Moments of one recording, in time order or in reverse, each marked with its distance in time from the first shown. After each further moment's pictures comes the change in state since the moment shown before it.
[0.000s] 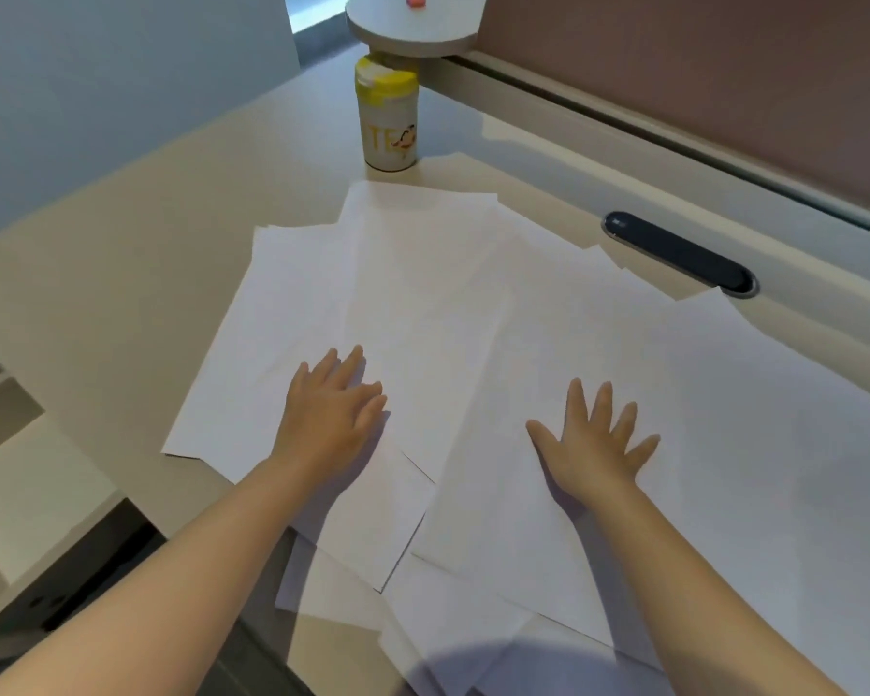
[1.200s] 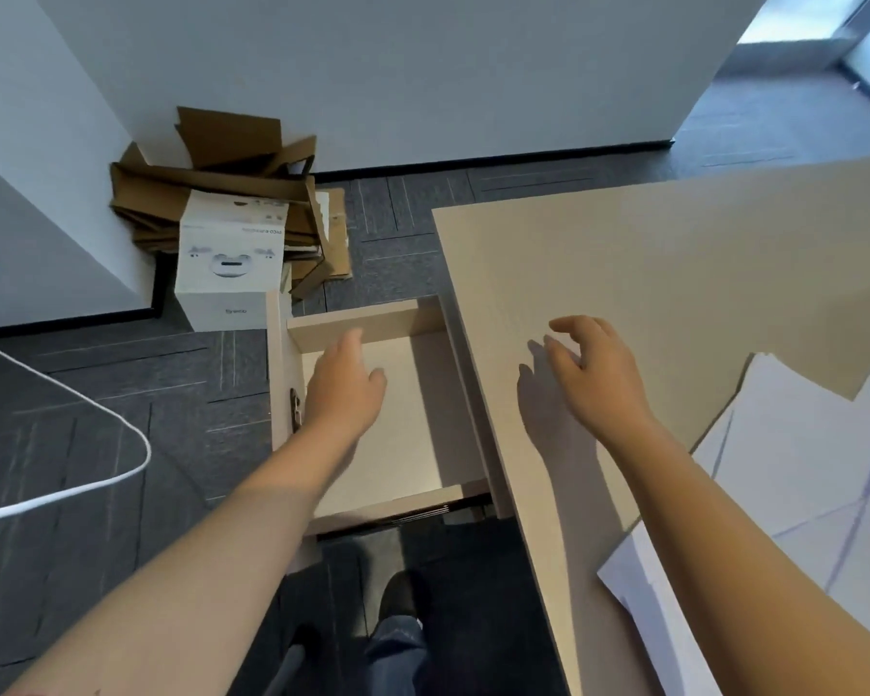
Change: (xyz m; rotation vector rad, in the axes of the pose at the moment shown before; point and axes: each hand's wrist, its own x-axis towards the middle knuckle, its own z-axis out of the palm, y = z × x) left_hand -0.080 -0.343 -0.091 -0.517 0.396 -0.969; right_hand -0.053 -0.450 0.060 0.120 -0.025 -0.984
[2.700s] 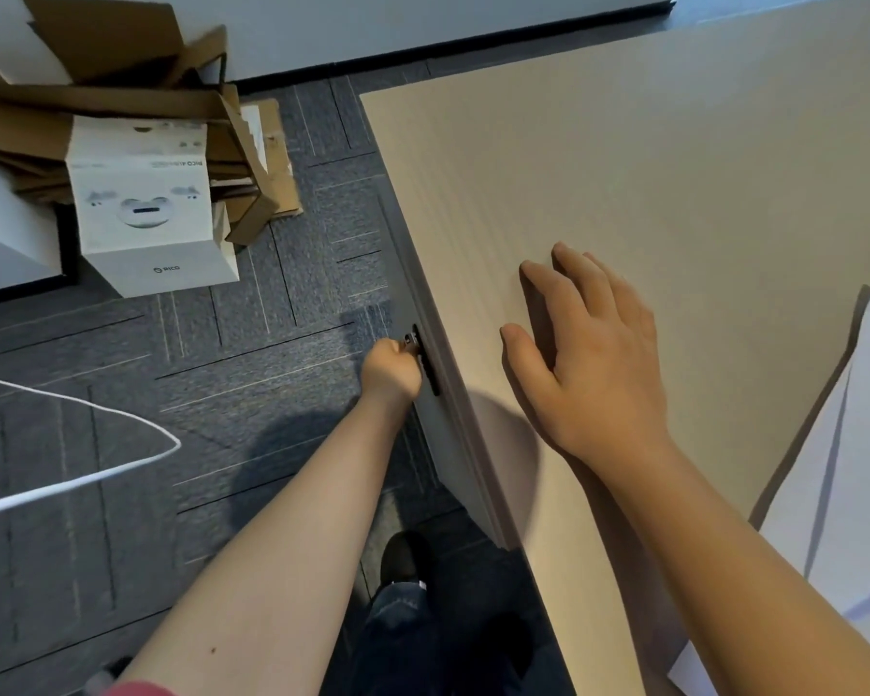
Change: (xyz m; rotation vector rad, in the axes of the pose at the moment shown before) left_hand 0.092 -0.015 0.161 -0.526 -0.237 -0.355; right_hand 0.018 0.027 0.050 -0.242 0.084 -0.074
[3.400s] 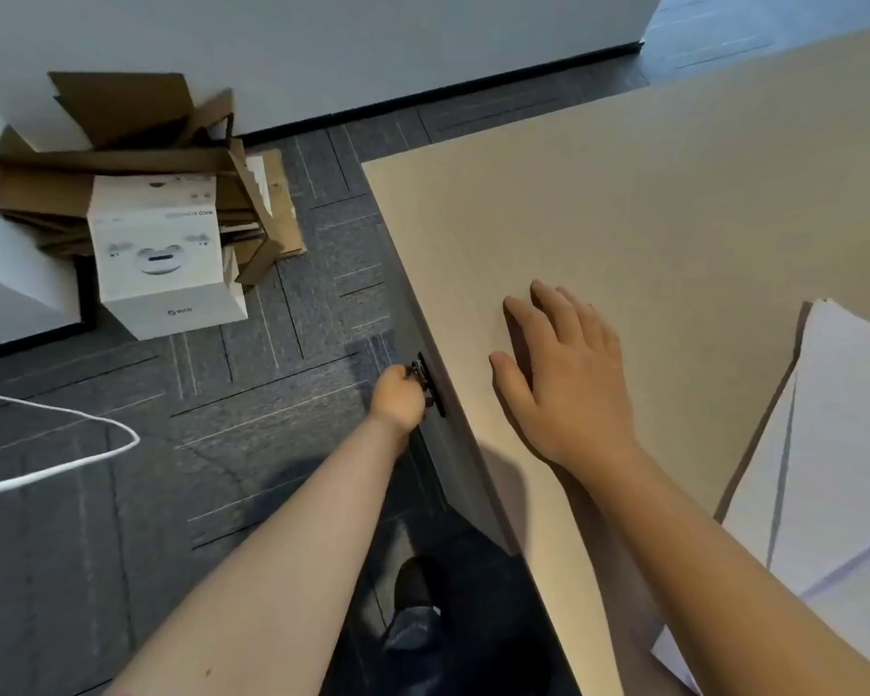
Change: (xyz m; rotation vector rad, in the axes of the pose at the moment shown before) left_hand -0.026 0.016 -0.010 -0.059 -0.164 -0.029; right_hand -0.002 -0.005 -0.002 -0.020 -0.067 0.020
